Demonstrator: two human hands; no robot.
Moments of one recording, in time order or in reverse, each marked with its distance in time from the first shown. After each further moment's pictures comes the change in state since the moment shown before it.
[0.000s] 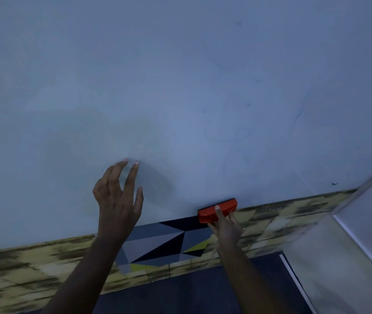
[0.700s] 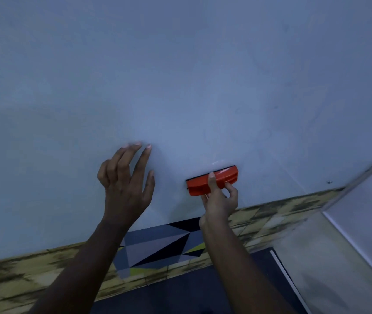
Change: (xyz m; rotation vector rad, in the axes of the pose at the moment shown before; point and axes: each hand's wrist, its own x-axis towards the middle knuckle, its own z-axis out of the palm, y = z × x) left_hand 0.036 -0.041 0.002 -0.092 0.248 0.091; right_hand -0.110 -0.027 0.117 0.096 0.001 -0.223
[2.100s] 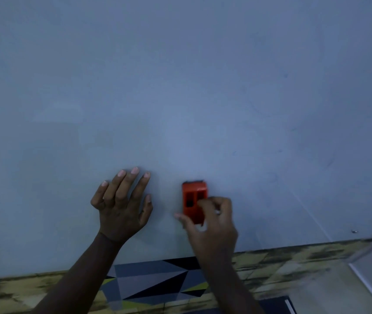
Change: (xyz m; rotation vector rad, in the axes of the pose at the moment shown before) left_hand 0.024 -0.005 0.043 0.233 0.250 0.151; right_hand -0.001 -0.045 0.001 -0.902 -0.424 -1.358
